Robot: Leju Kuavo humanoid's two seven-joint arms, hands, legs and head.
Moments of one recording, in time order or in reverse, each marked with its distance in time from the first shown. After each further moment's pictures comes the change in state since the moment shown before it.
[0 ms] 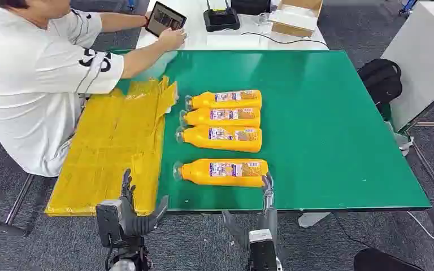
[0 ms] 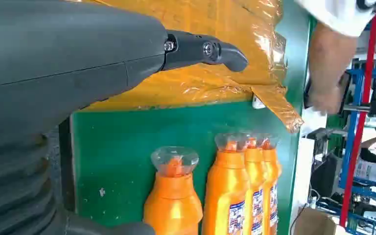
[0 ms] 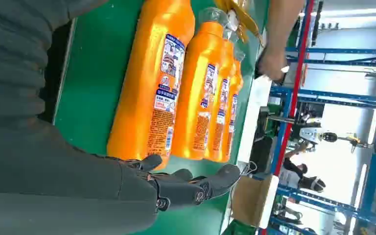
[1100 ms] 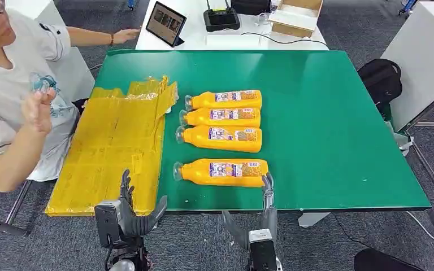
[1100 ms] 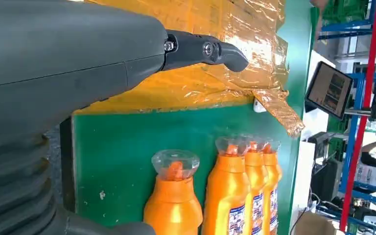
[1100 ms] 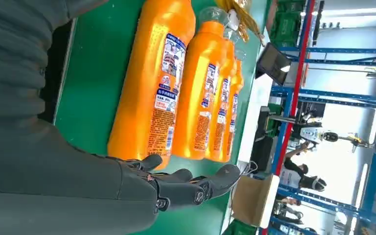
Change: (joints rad) left arm 0.002 0.000 0.002 0.000 0.008 0.011 -0.003; right arm 0.000 0.000 0.000 0.000 0.000 -0.003 0.003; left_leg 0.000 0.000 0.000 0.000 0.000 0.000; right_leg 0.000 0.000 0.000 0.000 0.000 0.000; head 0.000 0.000
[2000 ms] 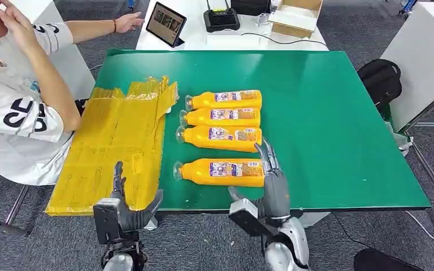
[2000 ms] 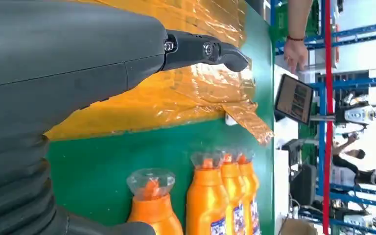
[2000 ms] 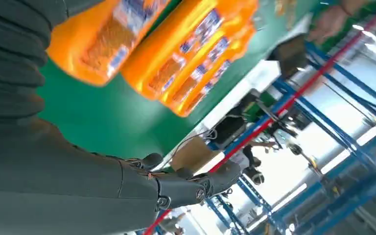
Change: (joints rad) left arm -0.039 0.000 0.044 0.012 -0.104 -0.002 -0.067; right arm -0.169 -0.137 -0.034 -0.158 0.651 0.102 0.419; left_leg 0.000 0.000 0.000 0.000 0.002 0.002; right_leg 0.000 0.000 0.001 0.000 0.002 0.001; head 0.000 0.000
